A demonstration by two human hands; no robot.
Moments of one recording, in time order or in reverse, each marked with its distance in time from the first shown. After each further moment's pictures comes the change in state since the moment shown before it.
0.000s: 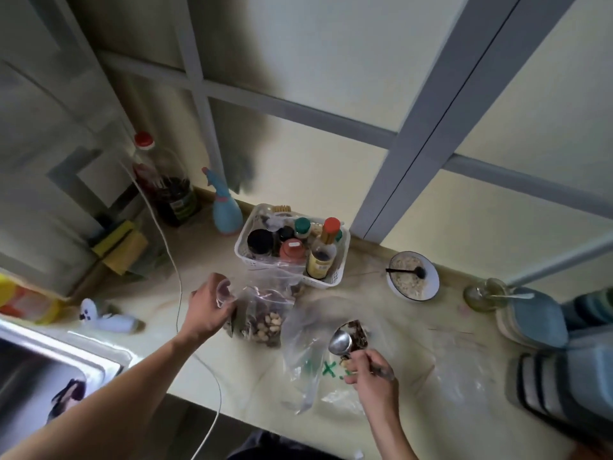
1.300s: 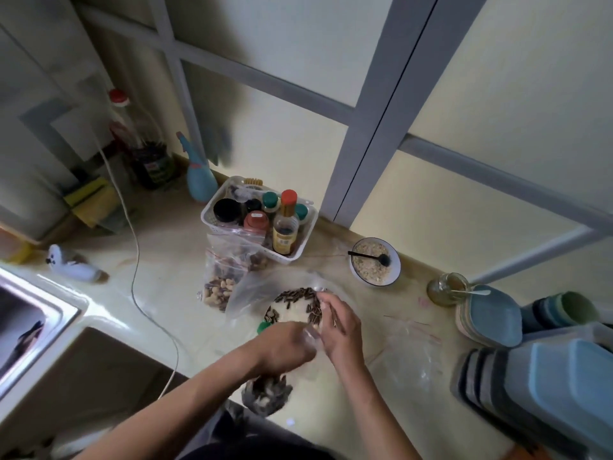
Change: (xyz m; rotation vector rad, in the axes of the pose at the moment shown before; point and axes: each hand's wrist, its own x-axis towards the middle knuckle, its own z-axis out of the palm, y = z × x) left_hand -0.107 0.257 0.097 0.025 -0.737 -0.113; right_hand 0.062 -0.013 -0.059 -0.265 -0.110 -0.613
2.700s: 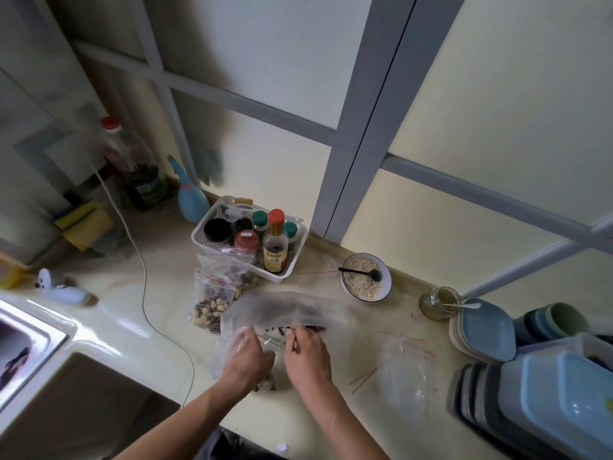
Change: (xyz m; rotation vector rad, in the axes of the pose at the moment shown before) left_hand 0.041 -0.061 0.034 -0.033 0.429 -0.407; right_hand -0.007 -0.030 0.023 -0.424 -0.328 0.077
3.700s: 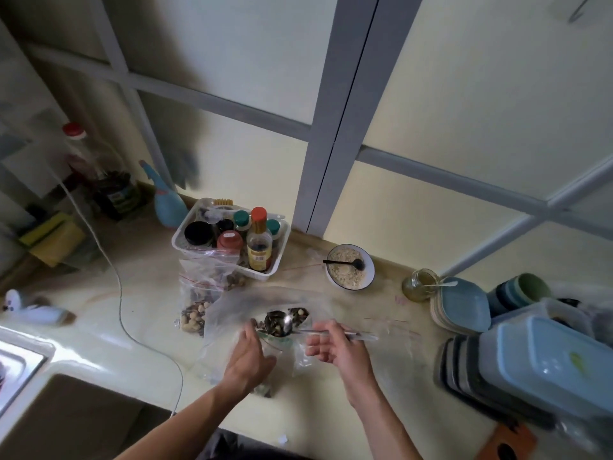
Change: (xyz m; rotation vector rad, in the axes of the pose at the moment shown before) left_hand 0.019 -0.018 0.031 -0.047 -0.080 0.194; right_hand -0.043 0.032 -0.066 1.091 0.022 0.330
